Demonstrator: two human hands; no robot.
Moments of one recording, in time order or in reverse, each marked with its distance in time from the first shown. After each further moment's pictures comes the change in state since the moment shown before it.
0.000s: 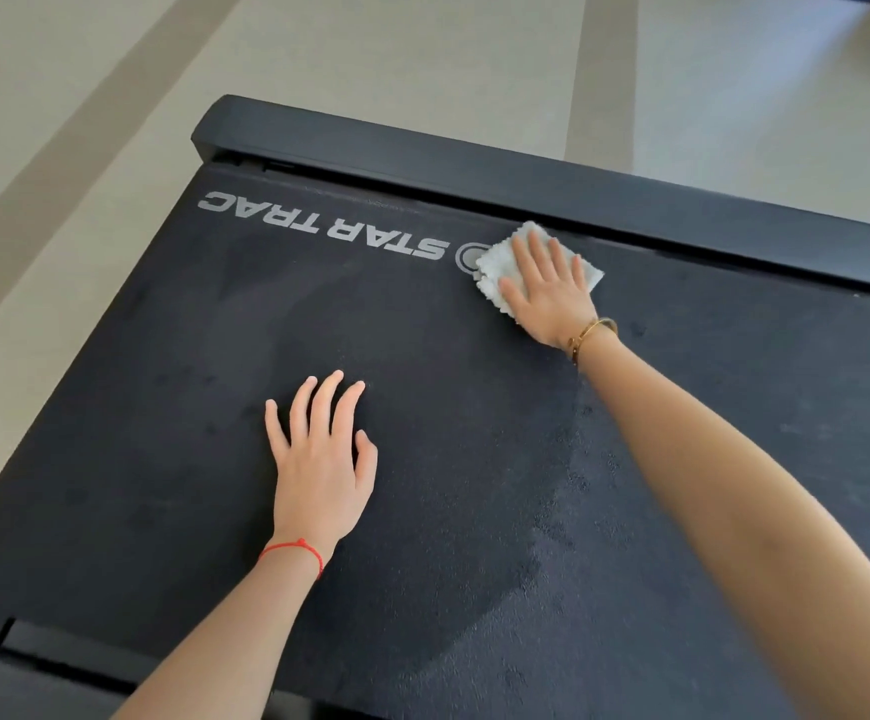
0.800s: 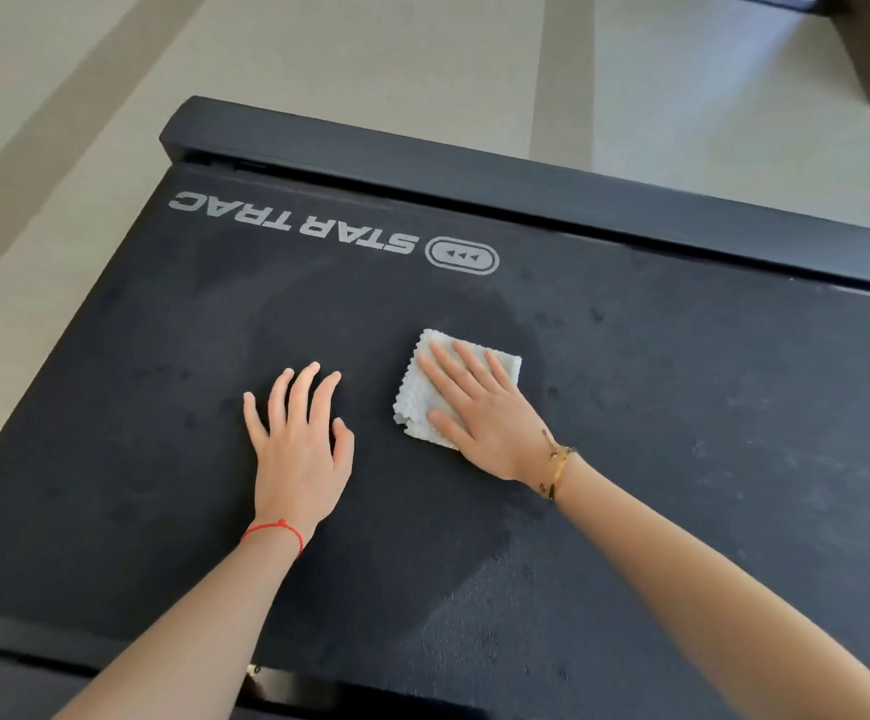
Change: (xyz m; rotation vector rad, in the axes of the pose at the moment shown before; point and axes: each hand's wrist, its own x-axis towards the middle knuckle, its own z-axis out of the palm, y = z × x) left_hand -0.002 0.001 -0.003 -0.051 -0.011 -0.007; right_hand -0.146 -0.037 0.047 -0.069 -0.029 -0.416
